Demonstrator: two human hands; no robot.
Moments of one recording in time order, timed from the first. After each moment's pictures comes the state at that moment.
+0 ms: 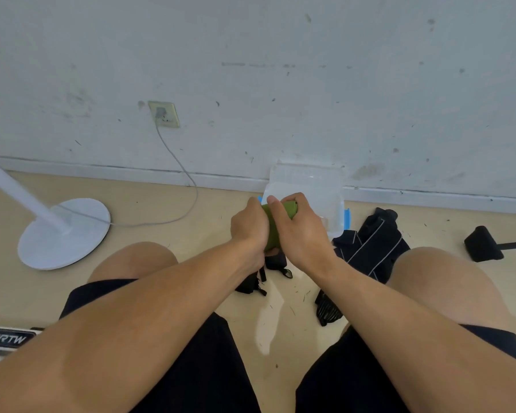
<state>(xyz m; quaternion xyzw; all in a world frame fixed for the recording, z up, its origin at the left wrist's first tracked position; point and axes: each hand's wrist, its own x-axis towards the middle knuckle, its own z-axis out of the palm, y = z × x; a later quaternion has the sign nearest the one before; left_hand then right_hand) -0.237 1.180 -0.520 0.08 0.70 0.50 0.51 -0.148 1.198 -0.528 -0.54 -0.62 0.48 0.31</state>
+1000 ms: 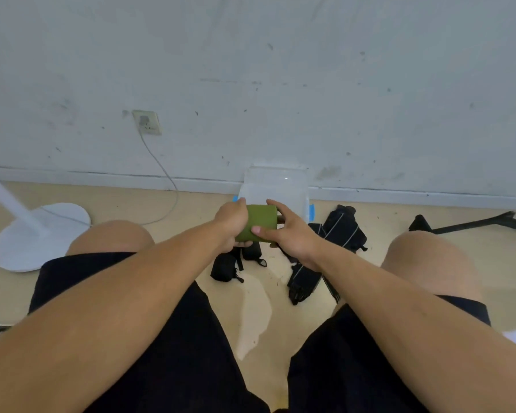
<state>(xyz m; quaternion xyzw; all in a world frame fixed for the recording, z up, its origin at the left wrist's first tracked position) -0.233 1.141 -0.523 0.25 0.72 0.39 0.52 -0.080 1.151 -0.526 -0.47 -0.61 0.60 0.21</state>
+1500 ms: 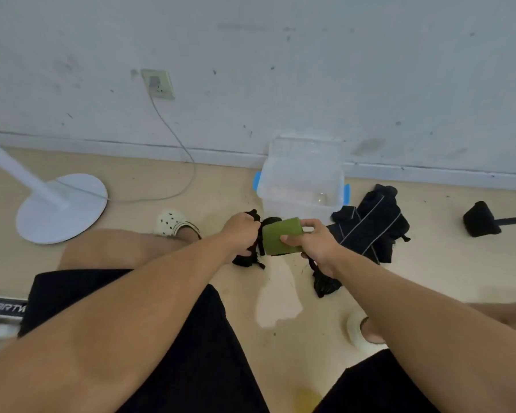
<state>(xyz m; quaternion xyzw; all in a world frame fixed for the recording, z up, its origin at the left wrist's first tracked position) -0.271 1.159 -0.614 0.29 0.76 0.28 0.52 -0.092 1.209 -0.648 -0.60 -0.47 0.63 0.17</state>
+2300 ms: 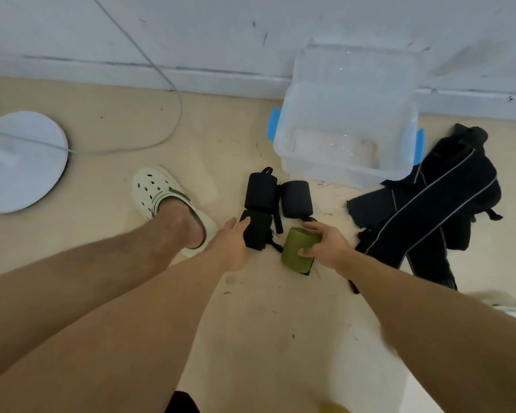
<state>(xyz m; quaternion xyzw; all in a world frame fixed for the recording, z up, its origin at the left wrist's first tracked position) -0.354 1.190 -0.841 0.48 0.75 -0.07 0.45 -0.125 1.275 -0.851 -0.61 -0.52 0.60 -0.05</state>
